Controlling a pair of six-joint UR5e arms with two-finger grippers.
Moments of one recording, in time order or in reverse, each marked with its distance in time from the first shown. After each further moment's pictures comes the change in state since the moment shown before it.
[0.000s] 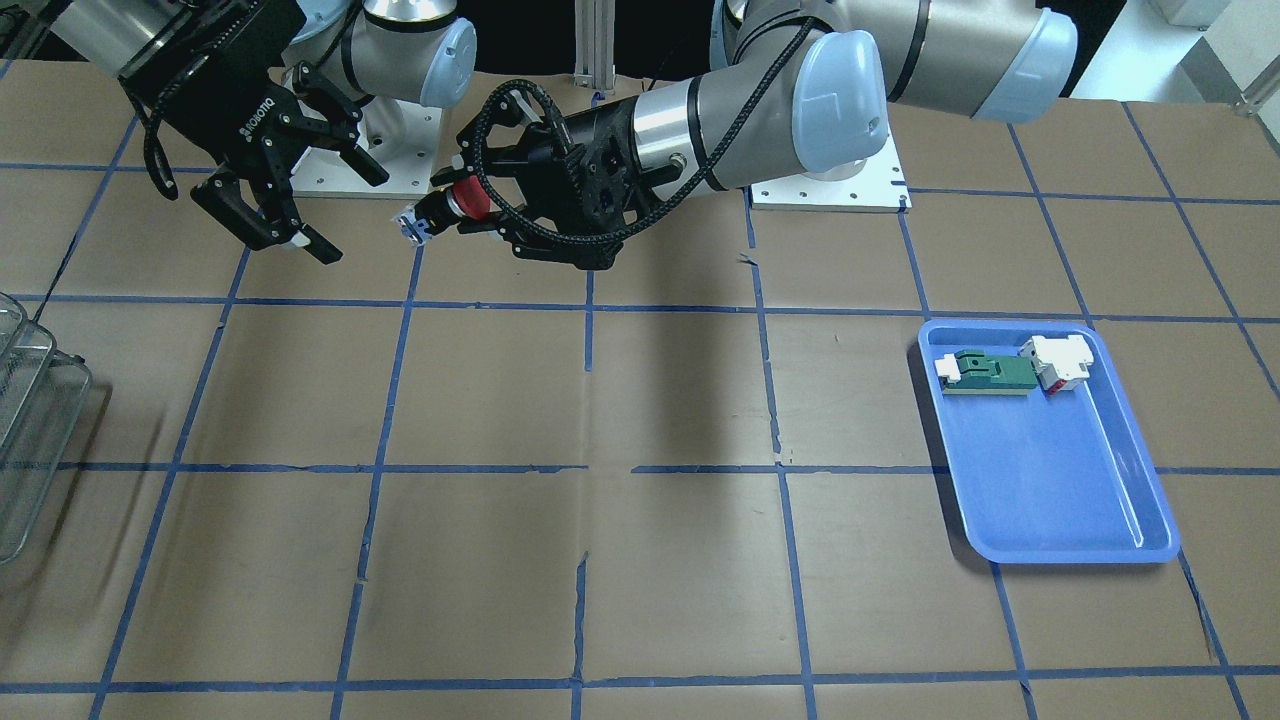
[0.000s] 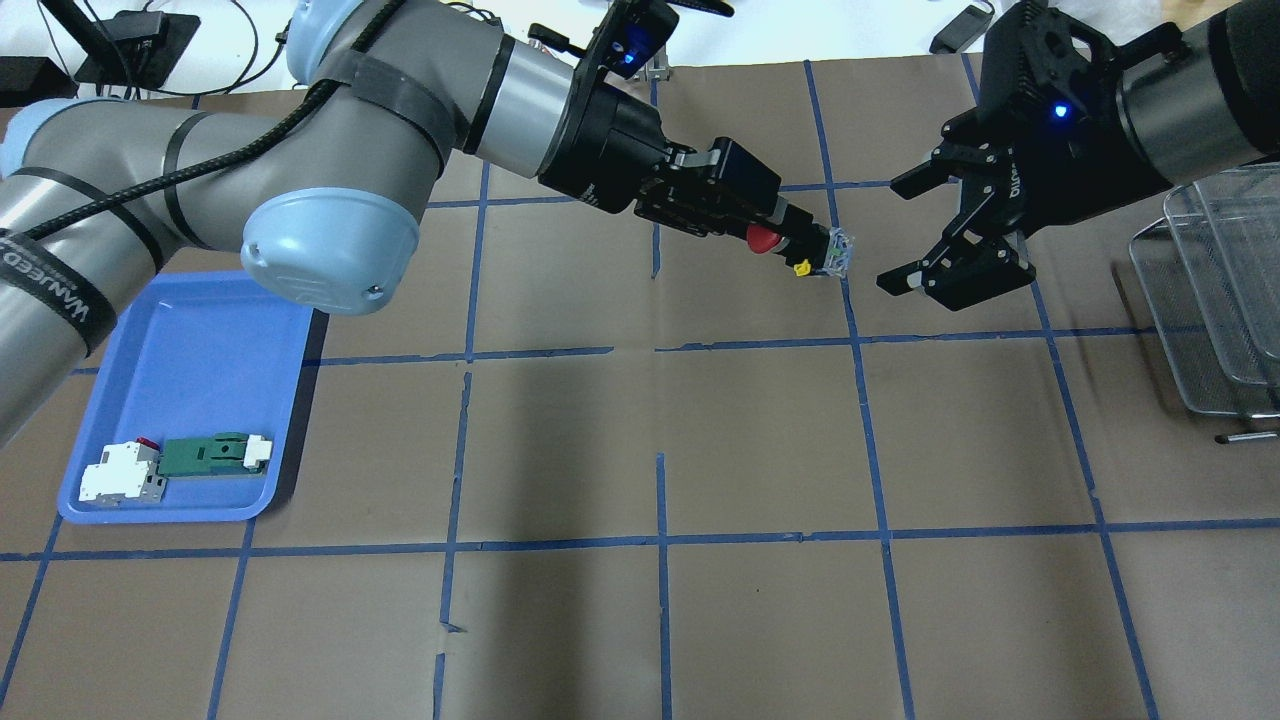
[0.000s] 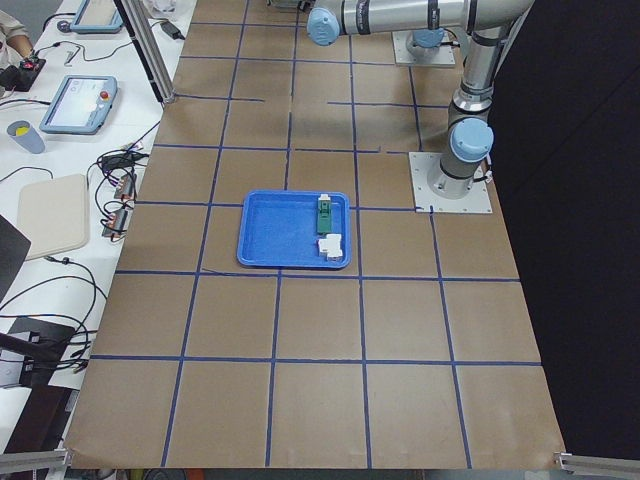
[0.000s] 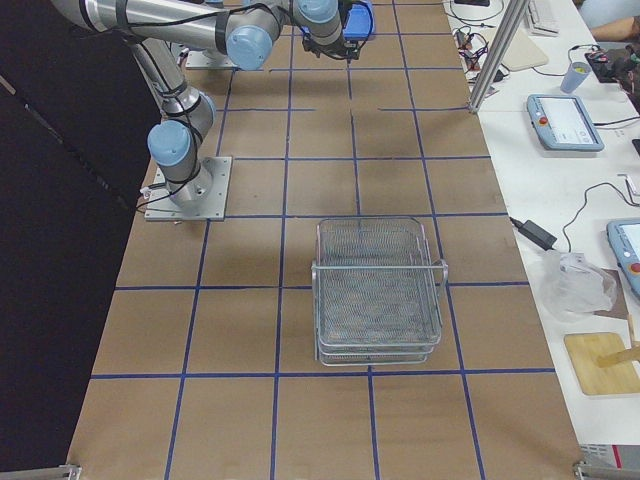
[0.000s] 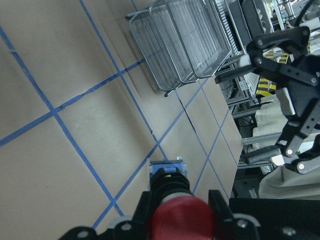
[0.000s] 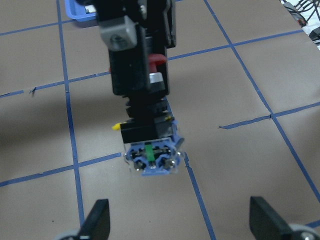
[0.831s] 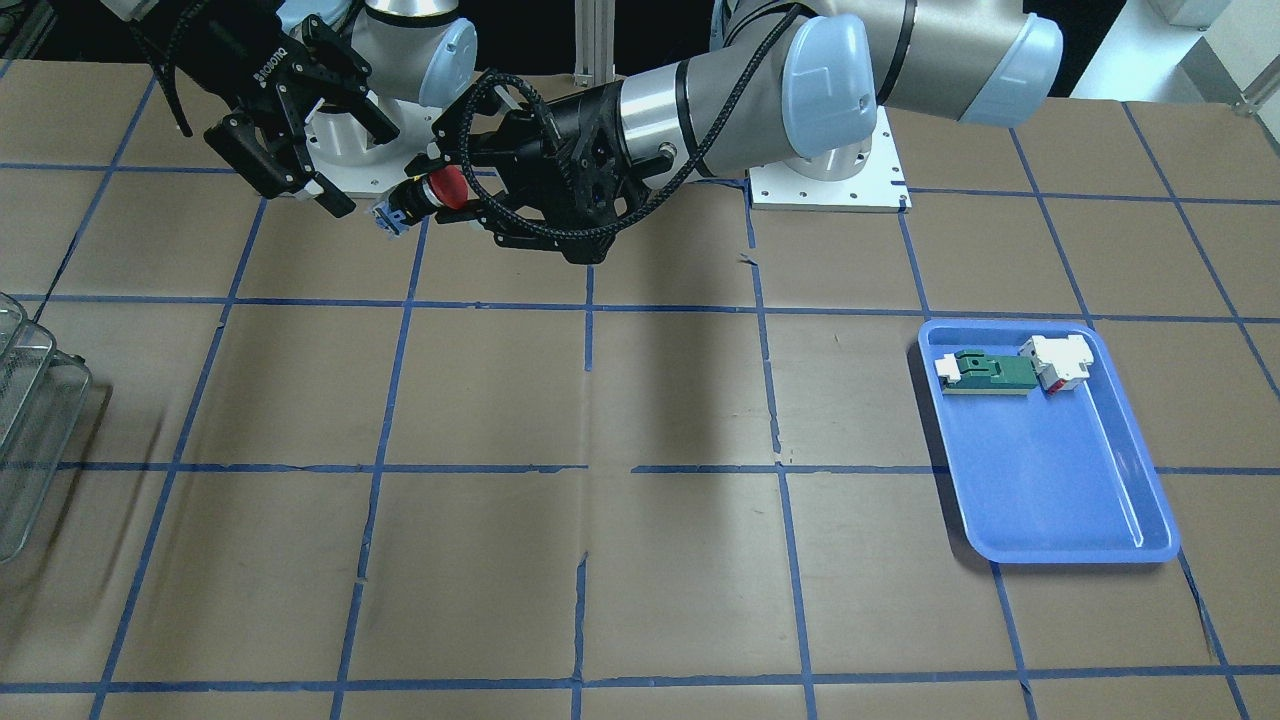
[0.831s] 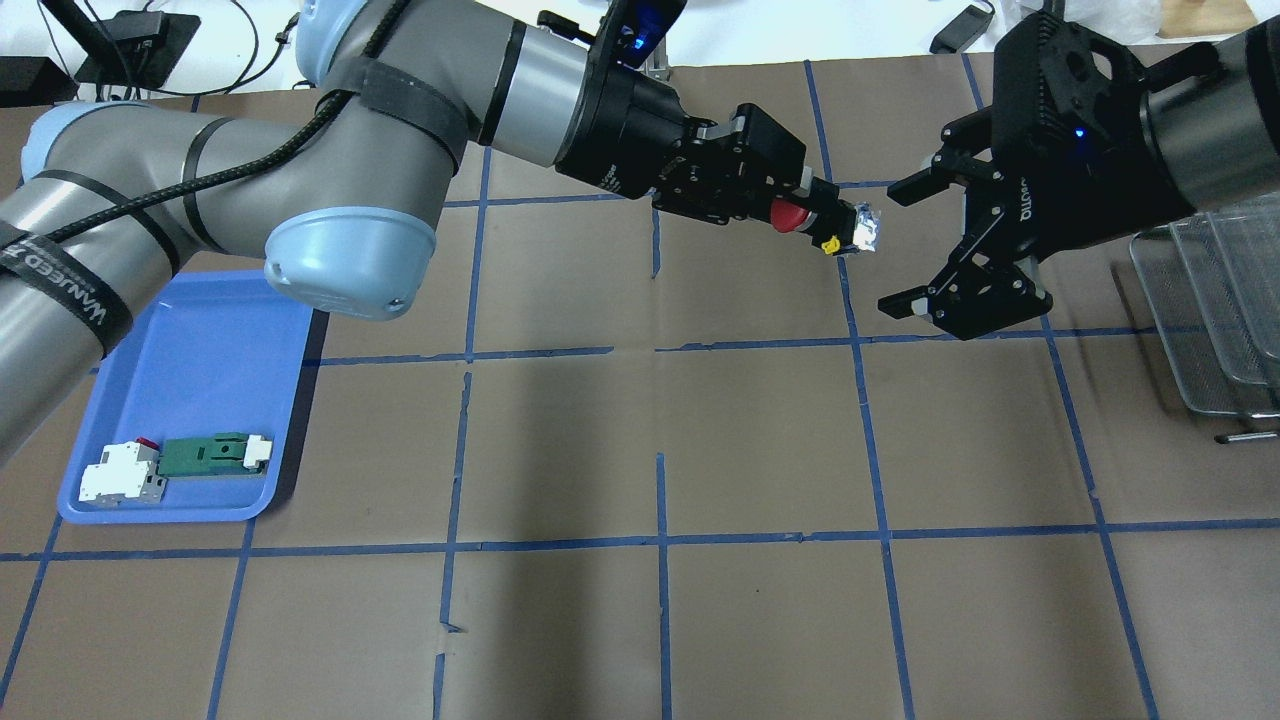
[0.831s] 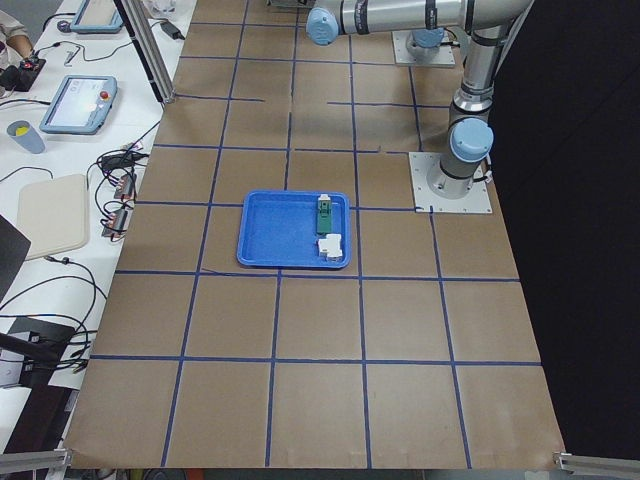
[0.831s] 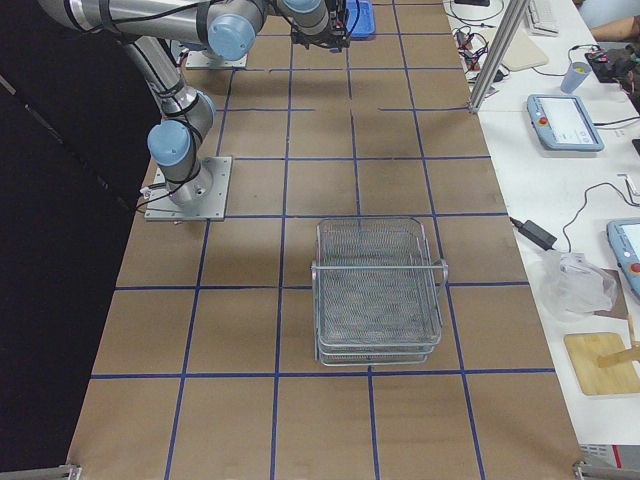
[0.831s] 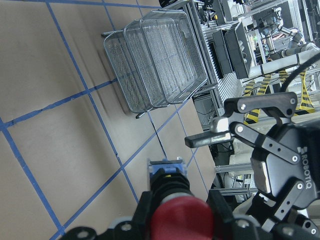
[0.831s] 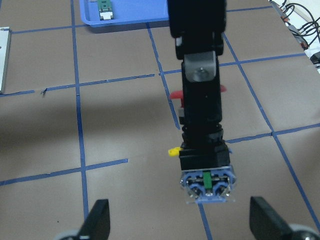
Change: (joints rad) left arm -0.013 0.001 -0.002 0.078 -0.017 -0.140; right arm 0.001 -0.085 0.013 0.037 0.018 -0.076
